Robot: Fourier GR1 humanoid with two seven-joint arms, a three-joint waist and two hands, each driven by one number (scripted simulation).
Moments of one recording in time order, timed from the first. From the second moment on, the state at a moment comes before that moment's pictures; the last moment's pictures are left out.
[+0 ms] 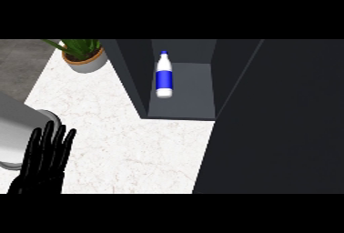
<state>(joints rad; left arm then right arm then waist) 0.27 0.53 -0.40 -1.97 0.67 0.27 -0.50 0.39 -0.10 0.67 -2.47 0.08 0.51 0.34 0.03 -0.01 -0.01</state>
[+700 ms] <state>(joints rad) 0.33 0.59 -0.33 -1.98 0.73 0.17 -0.51 0.14 -0.17 0.75 -2.45 0.11 0.48 0.44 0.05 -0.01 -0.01</state>
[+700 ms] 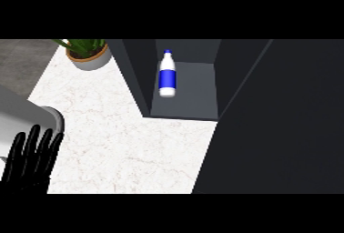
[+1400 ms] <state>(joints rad) 0.35 0.61 -0.30 -1.99 0.75 0.10 -0.53 0.11 -0.18 0.73 -2.44 0.06 0.49 0.44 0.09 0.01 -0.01</state>
